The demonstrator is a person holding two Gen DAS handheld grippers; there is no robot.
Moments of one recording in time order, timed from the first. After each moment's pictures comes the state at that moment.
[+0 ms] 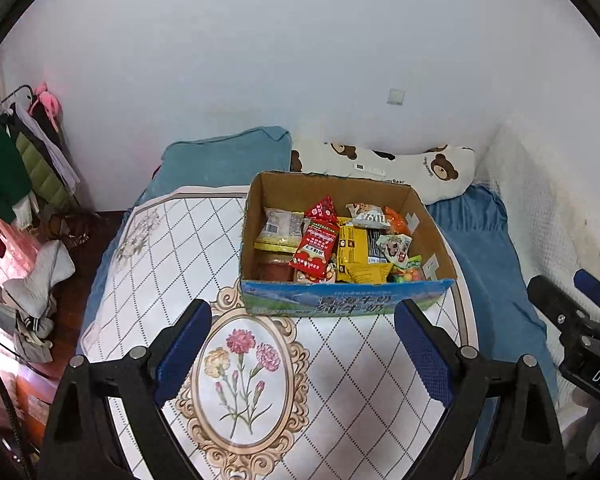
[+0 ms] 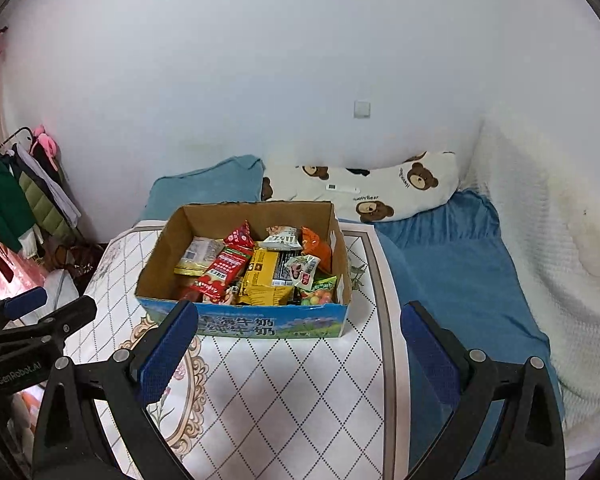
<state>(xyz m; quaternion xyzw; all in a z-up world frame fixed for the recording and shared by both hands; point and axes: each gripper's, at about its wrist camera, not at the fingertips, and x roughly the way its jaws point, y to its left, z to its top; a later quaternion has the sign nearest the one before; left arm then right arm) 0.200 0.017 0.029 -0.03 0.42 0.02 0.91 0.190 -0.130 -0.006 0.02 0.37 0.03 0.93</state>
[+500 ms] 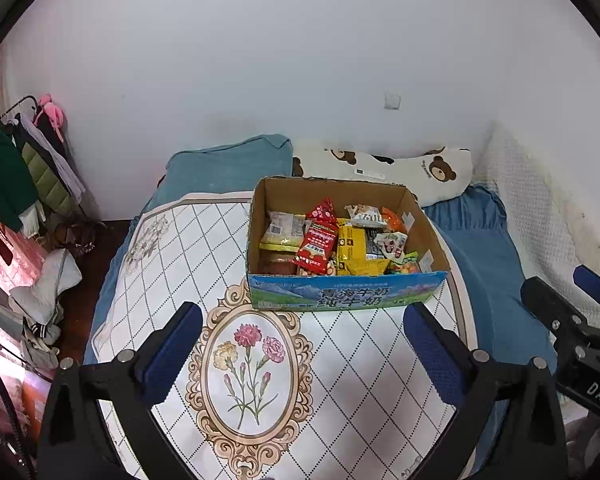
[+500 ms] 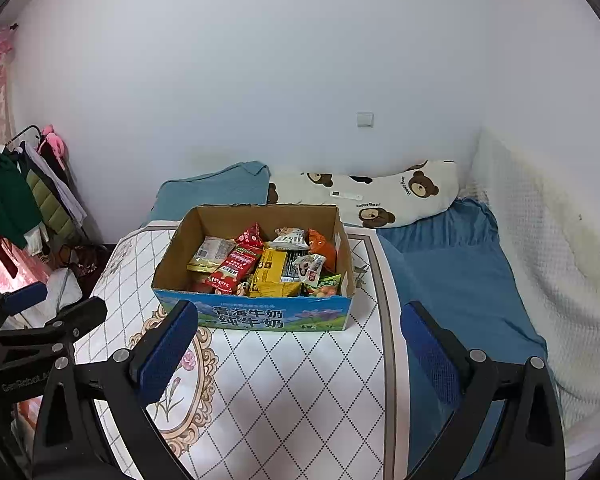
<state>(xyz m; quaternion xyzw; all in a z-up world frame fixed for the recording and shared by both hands) 0.177 0.012 0.039 -0.01 0.41 0.03 0.91 0.151 -0.126 0.012 0.02 0.36 0.04 0.93</state>
